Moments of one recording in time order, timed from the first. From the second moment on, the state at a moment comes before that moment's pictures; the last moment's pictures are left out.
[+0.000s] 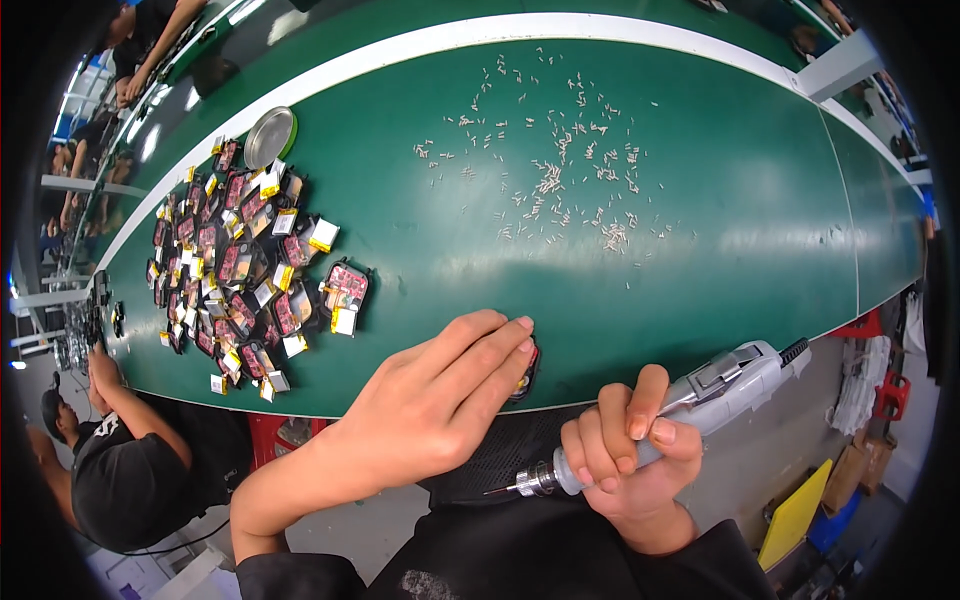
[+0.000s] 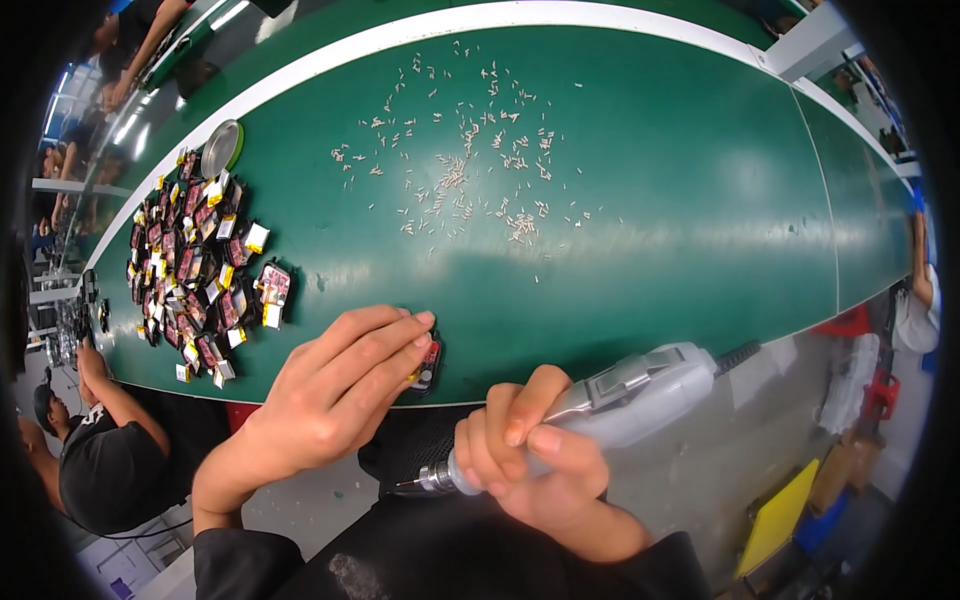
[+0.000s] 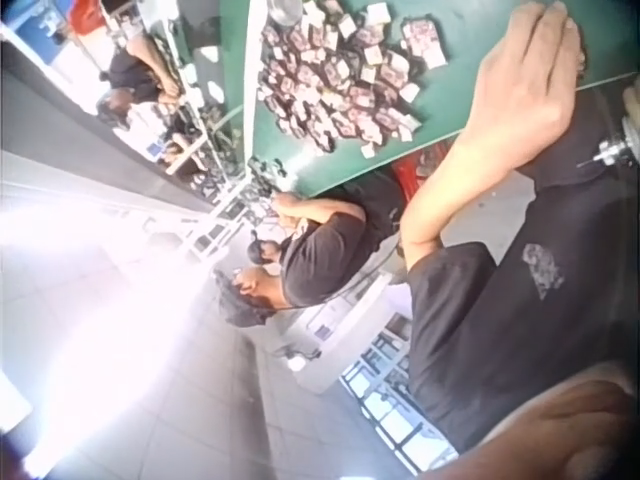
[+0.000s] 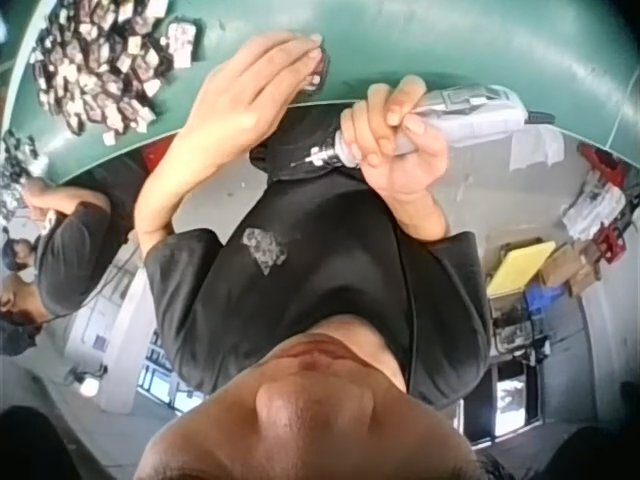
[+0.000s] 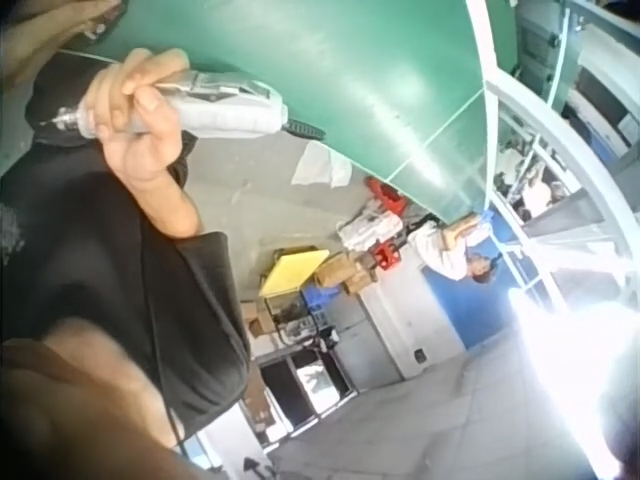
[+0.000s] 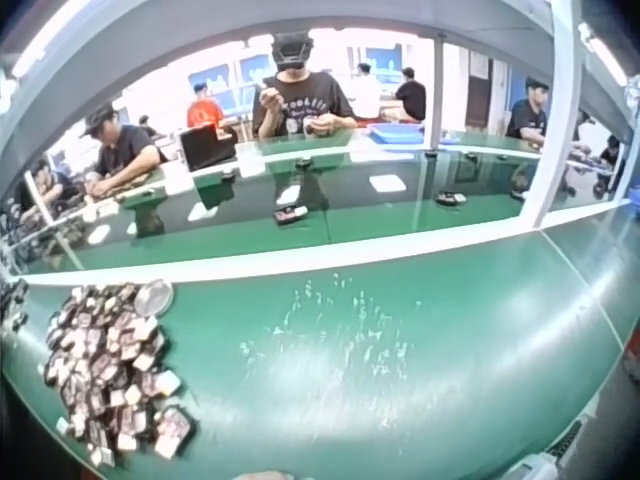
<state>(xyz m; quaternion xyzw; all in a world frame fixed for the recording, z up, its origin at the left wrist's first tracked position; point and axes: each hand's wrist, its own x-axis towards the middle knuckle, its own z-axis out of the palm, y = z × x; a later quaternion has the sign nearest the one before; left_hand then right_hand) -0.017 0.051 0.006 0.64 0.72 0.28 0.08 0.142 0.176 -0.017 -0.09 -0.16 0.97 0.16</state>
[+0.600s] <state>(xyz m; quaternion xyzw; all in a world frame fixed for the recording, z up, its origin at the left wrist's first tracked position) 0.008 0.056 0.003 0.68 0.70 0.20 -0.08 0.138 0.147 -0.025 -0.13 -0.17 0.97 0.14</state>
